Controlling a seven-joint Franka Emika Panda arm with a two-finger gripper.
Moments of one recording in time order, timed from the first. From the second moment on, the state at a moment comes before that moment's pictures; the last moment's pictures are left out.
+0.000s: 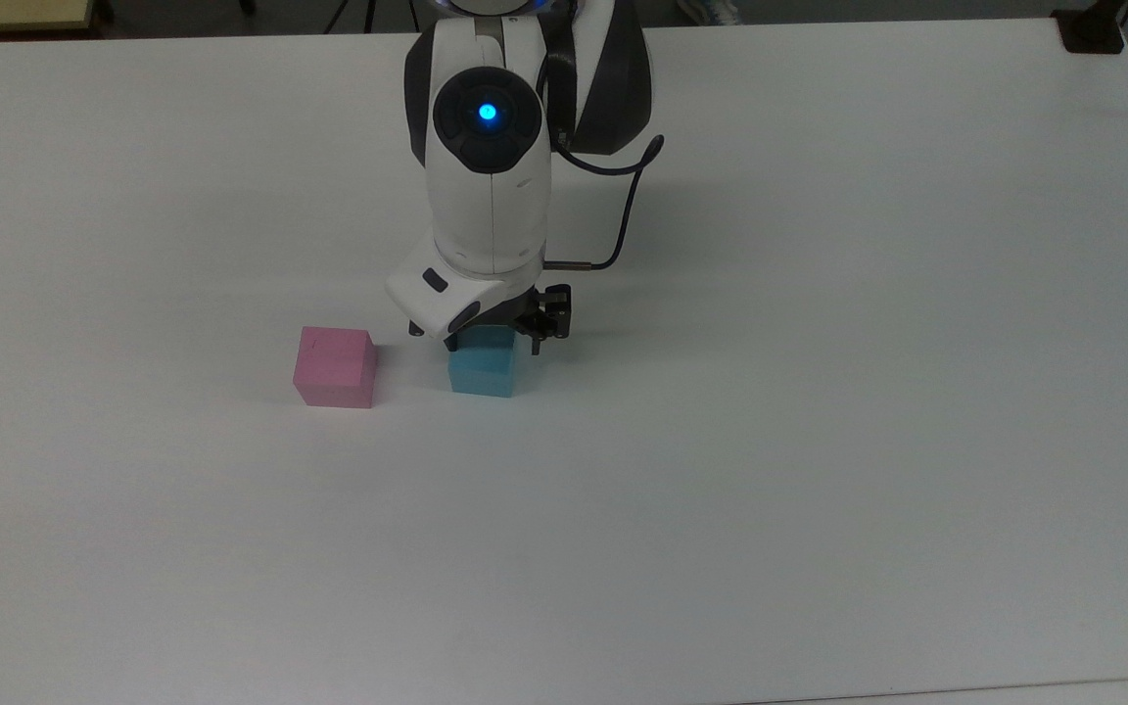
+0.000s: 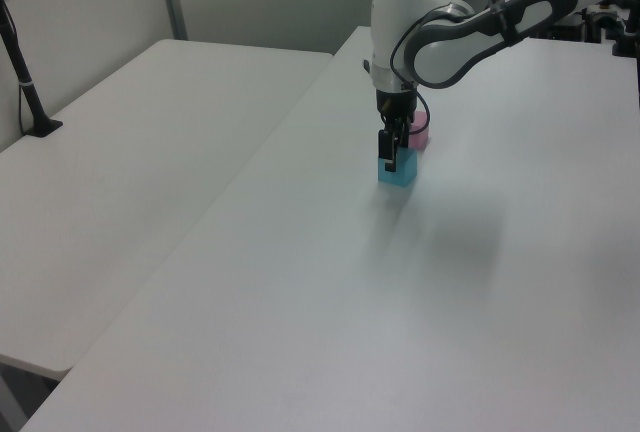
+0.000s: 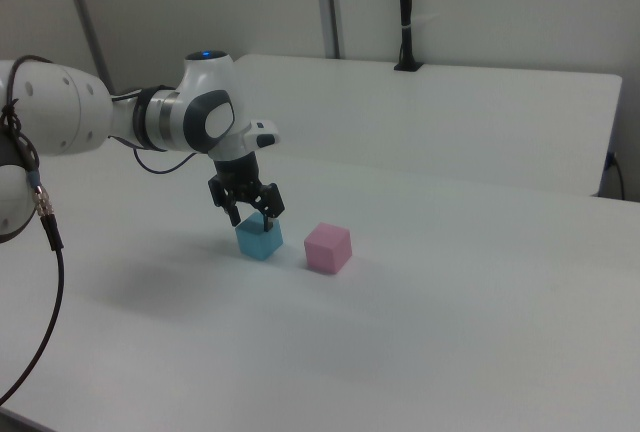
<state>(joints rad) 0.10 0.50 -0.02 -1.58 -0.06 2.09 0.08</state>
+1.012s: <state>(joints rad) 0.08 0.52 -0.02 -1.59 -0.06 2.08 0.08</state>
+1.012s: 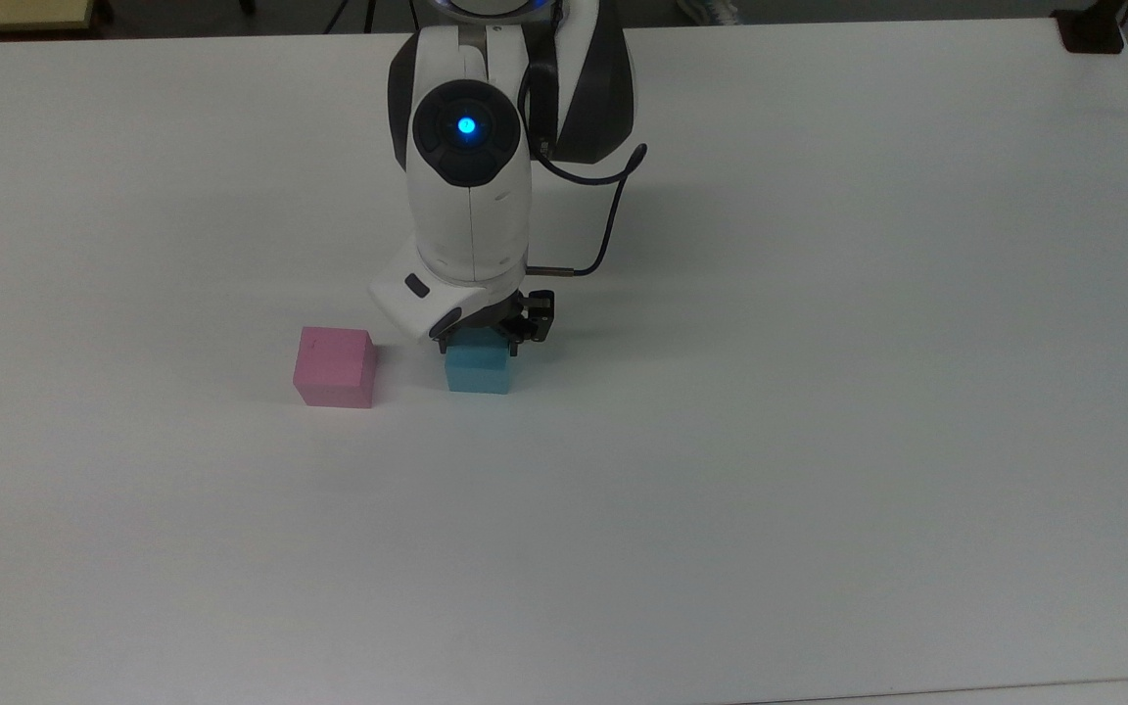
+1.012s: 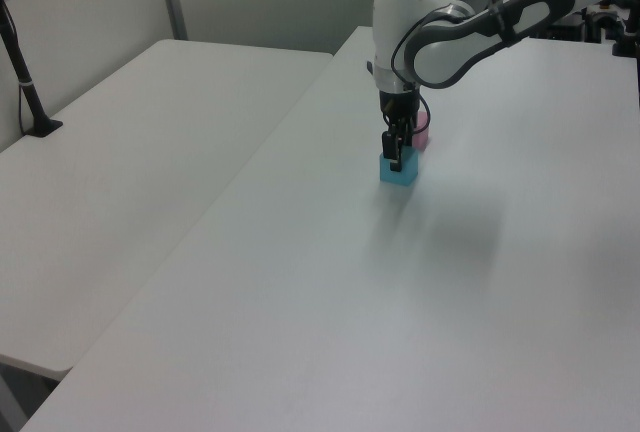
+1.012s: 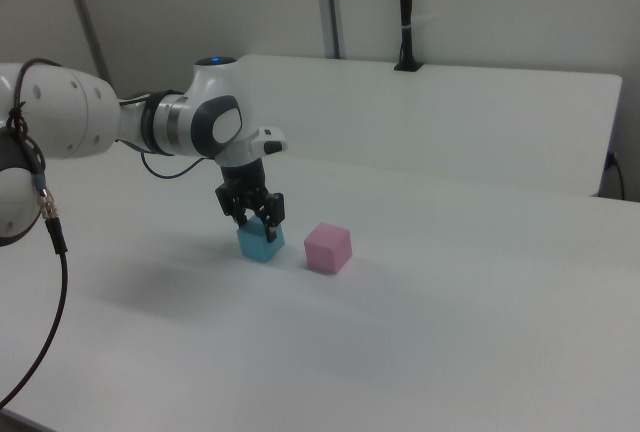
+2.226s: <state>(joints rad) -0.09 0.49 -0.04 -1.47 -0.06 1.99 -0.13</state>
